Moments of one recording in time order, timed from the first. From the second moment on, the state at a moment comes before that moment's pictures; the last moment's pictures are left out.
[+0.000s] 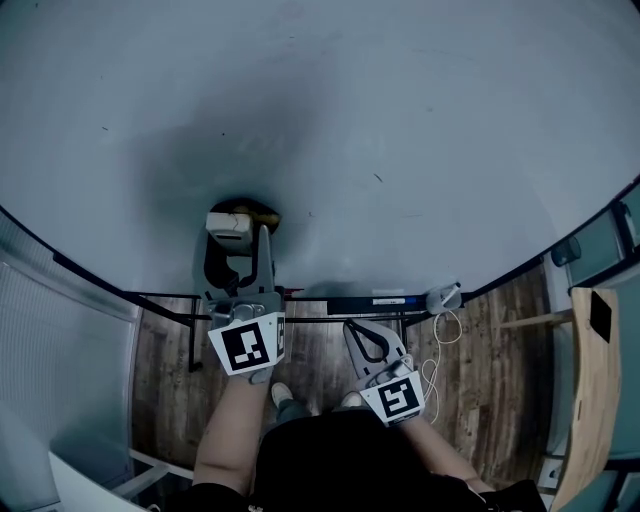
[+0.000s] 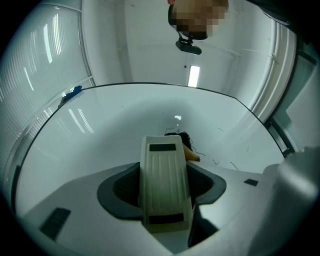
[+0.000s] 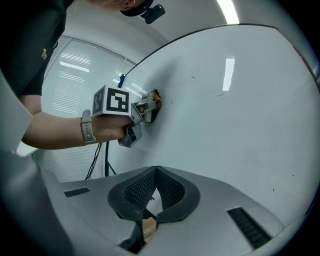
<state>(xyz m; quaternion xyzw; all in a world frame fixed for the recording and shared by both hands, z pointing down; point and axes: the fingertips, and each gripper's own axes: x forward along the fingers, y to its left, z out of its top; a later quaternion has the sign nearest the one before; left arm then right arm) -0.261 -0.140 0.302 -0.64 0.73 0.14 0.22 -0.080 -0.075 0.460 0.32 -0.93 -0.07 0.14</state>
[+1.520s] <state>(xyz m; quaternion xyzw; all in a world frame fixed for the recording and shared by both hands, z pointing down) 0.025 -0.192 0.289 -0.76 0.61 0.15 0.16 0.136 -0.067 0.450 0.54 -0.82 -0.05 0.15</state>
